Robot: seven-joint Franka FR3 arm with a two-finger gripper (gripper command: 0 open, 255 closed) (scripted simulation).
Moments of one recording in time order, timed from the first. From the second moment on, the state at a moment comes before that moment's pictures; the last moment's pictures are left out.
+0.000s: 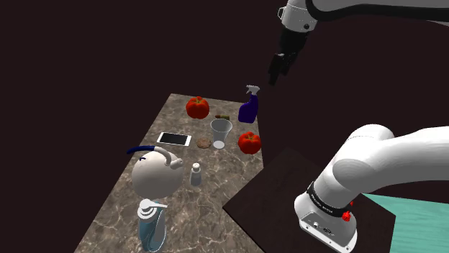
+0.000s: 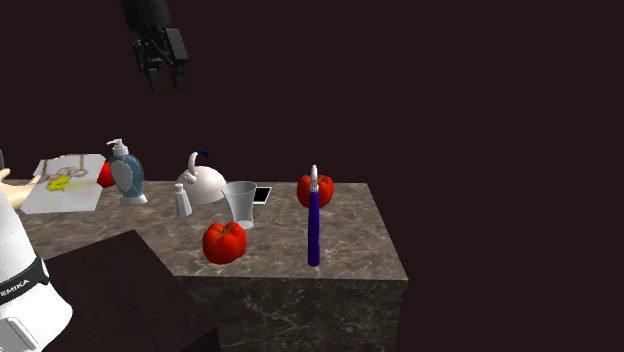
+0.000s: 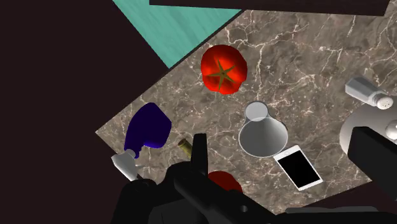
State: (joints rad) arm -0.02 -0.81 0.01 -2.44 -0.08 1.71 -0.13
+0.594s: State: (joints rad) arm -0.03 -0.63 -0.16 -2.42 -0.15 1.85 -0.37
